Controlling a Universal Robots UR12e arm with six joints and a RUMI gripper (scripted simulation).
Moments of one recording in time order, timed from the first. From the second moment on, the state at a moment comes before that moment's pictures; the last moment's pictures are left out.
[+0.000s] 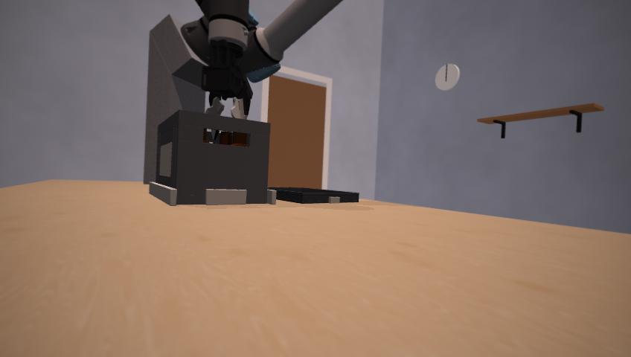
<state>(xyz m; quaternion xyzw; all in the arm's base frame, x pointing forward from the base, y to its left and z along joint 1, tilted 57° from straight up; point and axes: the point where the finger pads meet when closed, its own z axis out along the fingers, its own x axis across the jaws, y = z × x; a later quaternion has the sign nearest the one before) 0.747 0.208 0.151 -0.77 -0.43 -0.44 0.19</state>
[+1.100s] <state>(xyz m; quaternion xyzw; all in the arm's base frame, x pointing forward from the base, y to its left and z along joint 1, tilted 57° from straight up) 0.736 0.193 0.164 -0.77 -0.43 -0.44 0.19</state>
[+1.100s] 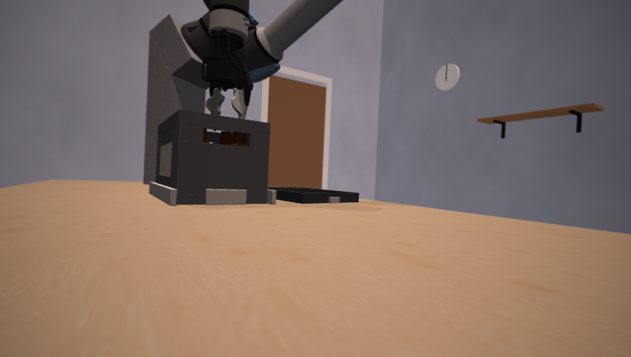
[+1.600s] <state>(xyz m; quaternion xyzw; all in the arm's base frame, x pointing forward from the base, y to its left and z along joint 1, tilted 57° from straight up) 0.715 0.165 0.187 -0.77 -0.43 -0.44 0.18</state>
